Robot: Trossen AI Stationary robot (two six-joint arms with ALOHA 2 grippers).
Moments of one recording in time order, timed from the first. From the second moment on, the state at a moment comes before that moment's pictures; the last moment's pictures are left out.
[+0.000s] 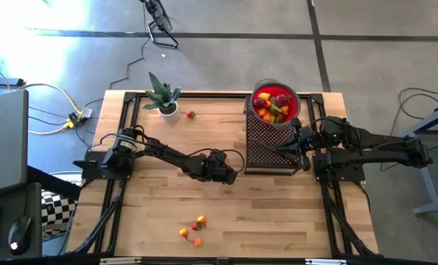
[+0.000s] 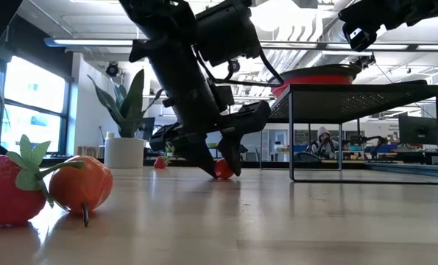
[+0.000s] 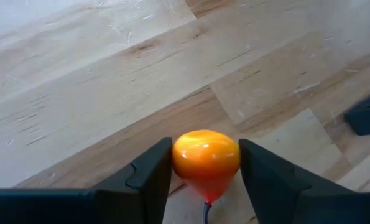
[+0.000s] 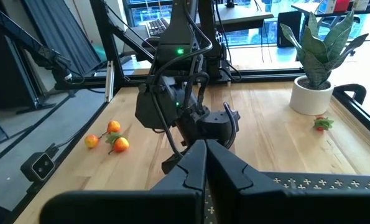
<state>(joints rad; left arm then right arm) -0.17 2.06 1.32 -0.35 -0.53 -1.13 -0.14 0.54 0.52 -0.19 -0.26 0.05</state>
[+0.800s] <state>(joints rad) -0.17 2.05 1.32 -0.36 -0.51 -1.10 -0.14 0.54 0.52 -0.19 -0.26 0.05</state>
